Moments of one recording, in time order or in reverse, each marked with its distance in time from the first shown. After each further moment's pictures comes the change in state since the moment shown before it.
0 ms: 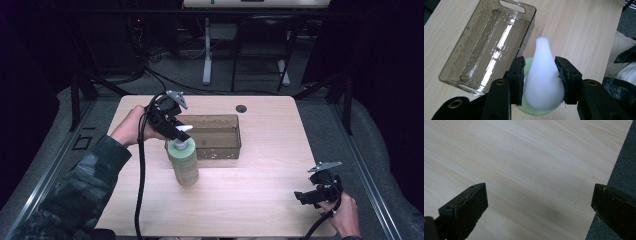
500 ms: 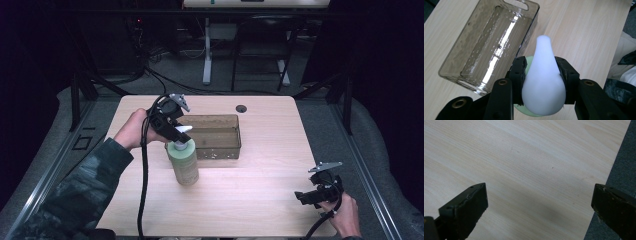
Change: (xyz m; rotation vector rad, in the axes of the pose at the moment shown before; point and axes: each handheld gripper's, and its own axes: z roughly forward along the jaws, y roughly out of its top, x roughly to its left) left arm -0.005 -0.001 0.003 0.008 0.027 -0.026; right arm 0.000 -0.001 -0.001 -0.006 -0.006 -0.003
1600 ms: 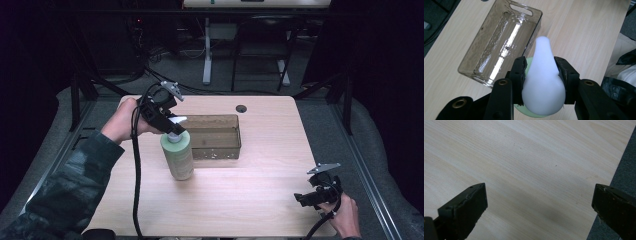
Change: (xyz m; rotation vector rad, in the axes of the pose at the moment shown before) left arm -0.003 0.010 -0.044 -0.014 0.043 0.007; right arm 0.001 -0.003 0.004 0.012 0.009 -0.028
